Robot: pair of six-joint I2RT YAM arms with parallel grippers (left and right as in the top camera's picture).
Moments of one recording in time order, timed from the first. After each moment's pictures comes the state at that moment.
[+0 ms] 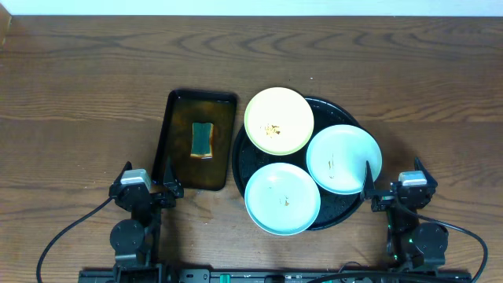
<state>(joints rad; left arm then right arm) 0.06 0.01 0.01 -0.10 0.00 -0.12 0.05 0.01 0.01 -0.07 -0.01 -0.09</state>
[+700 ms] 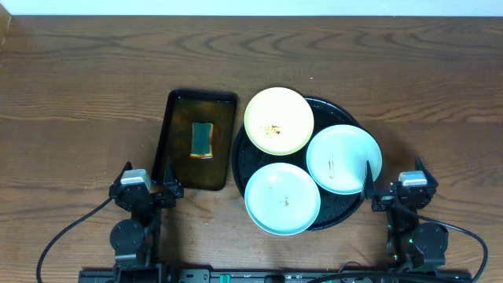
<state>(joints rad) 0.06 0.01 0.01 -0.10 0.00 -0.12 0.05 0.01 0.01 -0.07 0.00 -0.08</state>
